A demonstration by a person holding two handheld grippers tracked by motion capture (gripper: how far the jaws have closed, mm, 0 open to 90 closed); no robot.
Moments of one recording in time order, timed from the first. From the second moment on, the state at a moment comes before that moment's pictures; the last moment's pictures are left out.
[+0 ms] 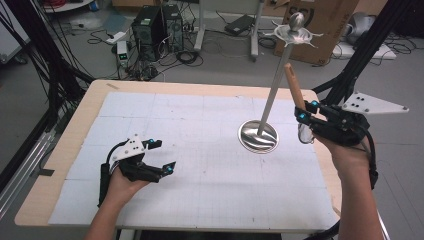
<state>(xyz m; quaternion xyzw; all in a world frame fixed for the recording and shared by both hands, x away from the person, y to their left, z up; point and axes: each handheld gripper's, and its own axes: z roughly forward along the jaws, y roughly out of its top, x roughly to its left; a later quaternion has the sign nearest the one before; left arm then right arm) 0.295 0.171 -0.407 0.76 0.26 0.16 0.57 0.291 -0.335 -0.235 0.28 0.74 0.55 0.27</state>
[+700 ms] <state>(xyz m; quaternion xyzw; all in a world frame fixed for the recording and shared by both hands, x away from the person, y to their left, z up) 0.295 0.170 -0.407 0.76 0.26 0.16 0.57 0.298 -0.368 -0.215 0.32 0.71 0.55 0.30</state>
